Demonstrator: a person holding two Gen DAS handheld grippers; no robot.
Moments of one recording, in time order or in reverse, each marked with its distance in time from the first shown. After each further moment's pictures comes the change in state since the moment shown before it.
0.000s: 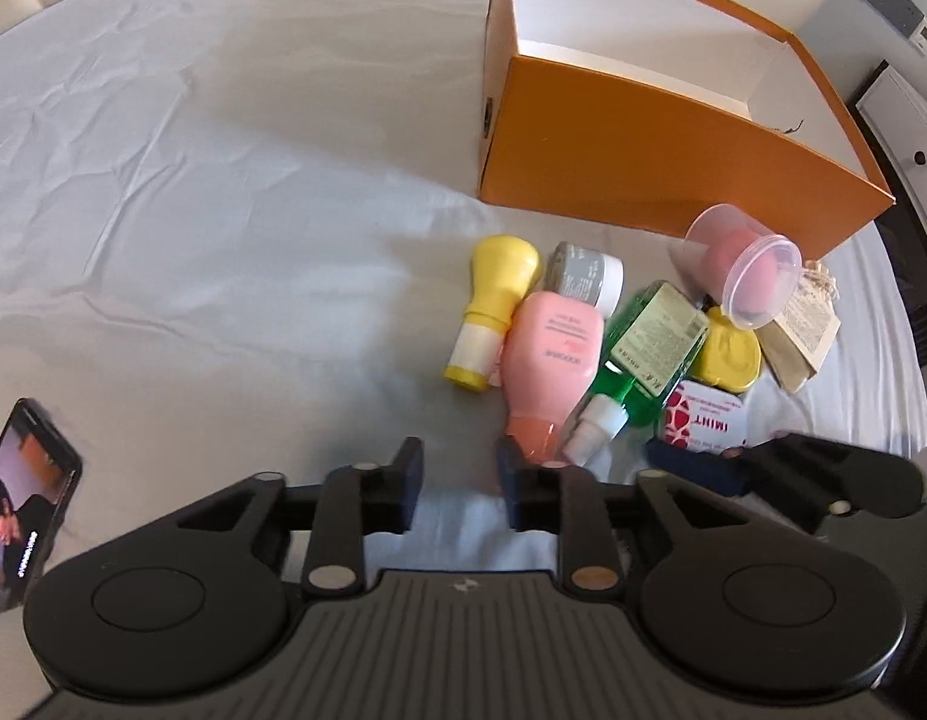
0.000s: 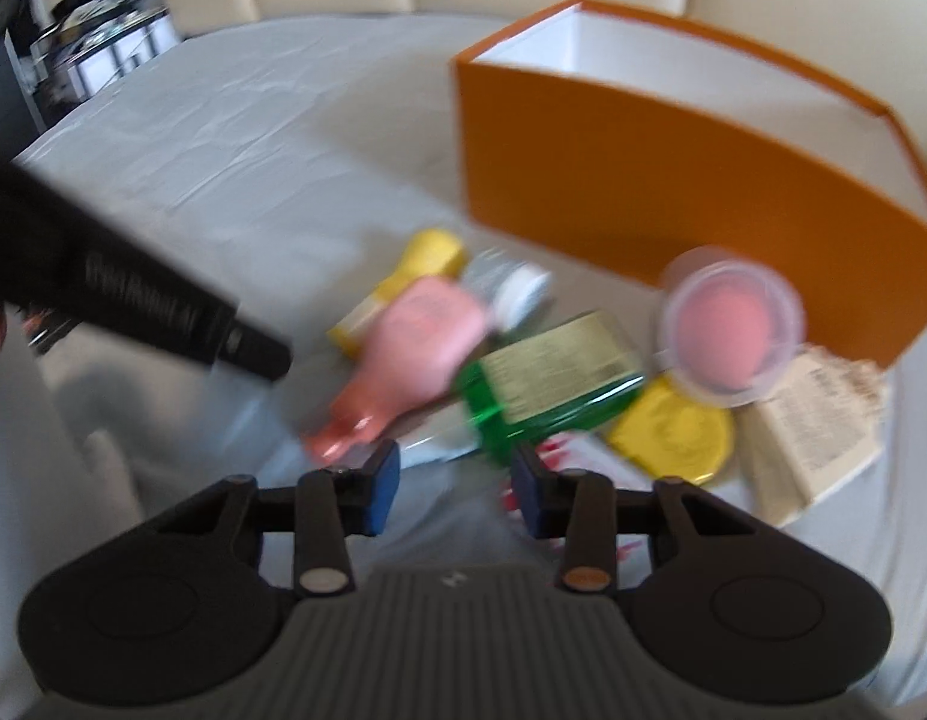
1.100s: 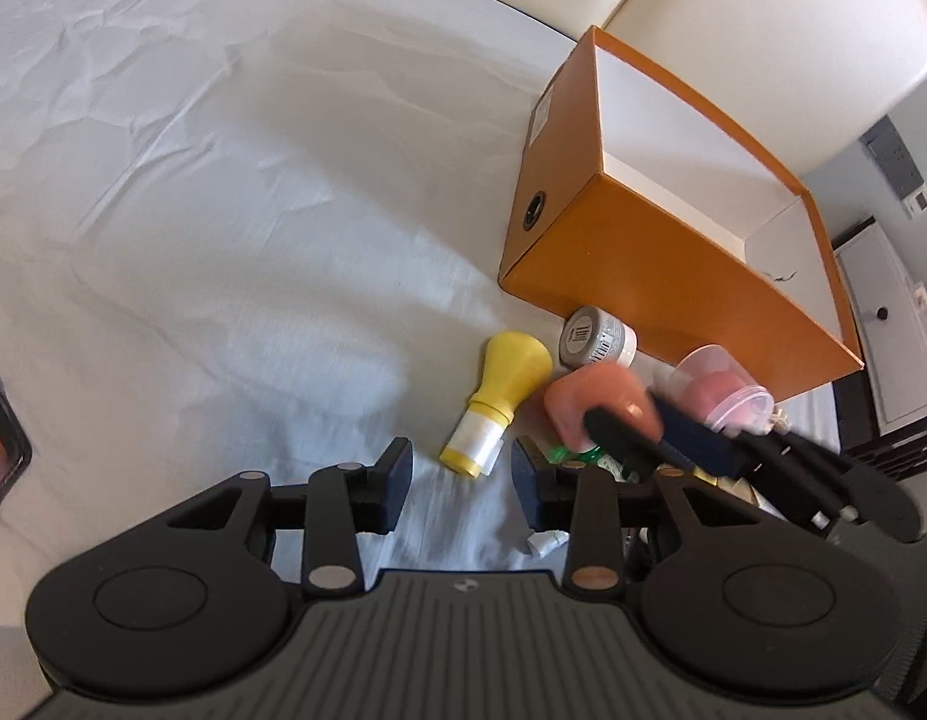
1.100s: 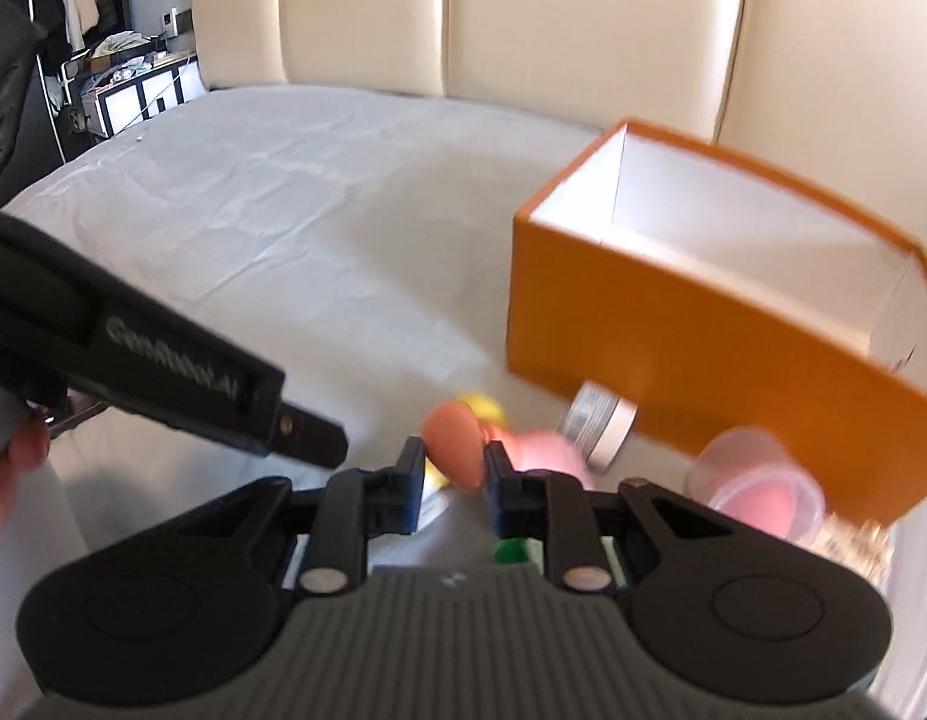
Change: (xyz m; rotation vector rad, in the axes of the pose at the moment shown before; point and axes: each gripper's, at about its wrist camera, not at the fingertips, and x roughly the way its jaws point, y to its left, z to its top) left arm 0.004 0.047 0.017 -0.237 -0.112 -0.176; right arm -0.013 0.031 0.037 -0.105 -0.232 -0.102
